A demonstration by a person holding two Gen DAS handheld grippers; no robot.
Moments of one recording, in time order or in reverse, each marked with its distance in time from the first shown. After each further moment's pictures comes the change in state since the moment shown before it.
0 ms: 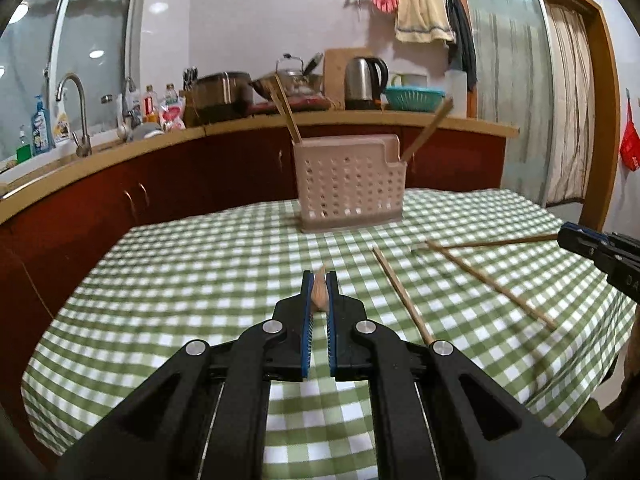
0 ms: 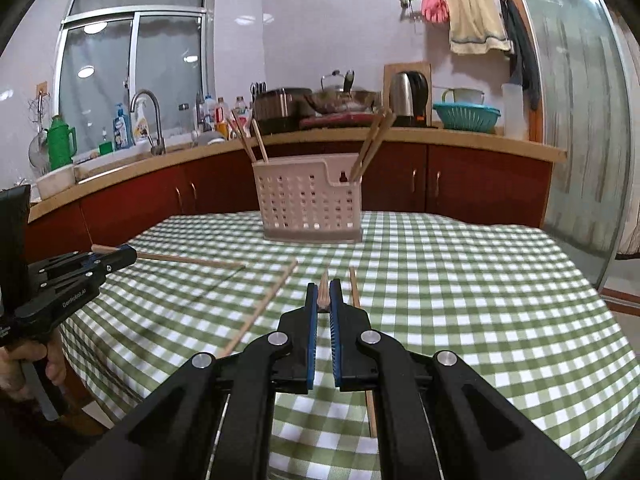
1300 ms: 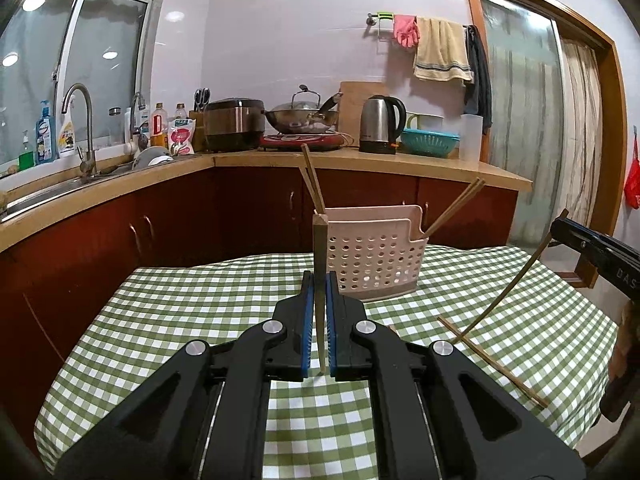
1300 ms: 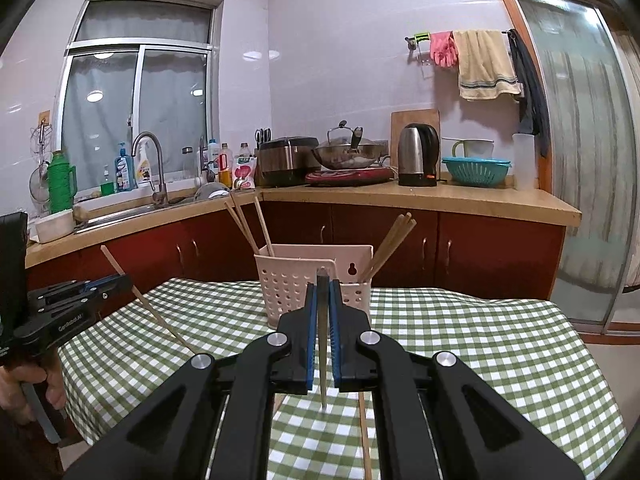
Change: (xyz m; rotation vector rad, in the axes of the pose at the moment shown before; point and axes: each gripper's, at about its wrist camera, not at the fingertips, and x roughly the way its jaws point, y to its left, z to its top) left arm 0.015 0.033 0.074 -0.066 -0.072 -0.005; right arm 0.027 0.008 0.084 -0.008 -0.142 0.017
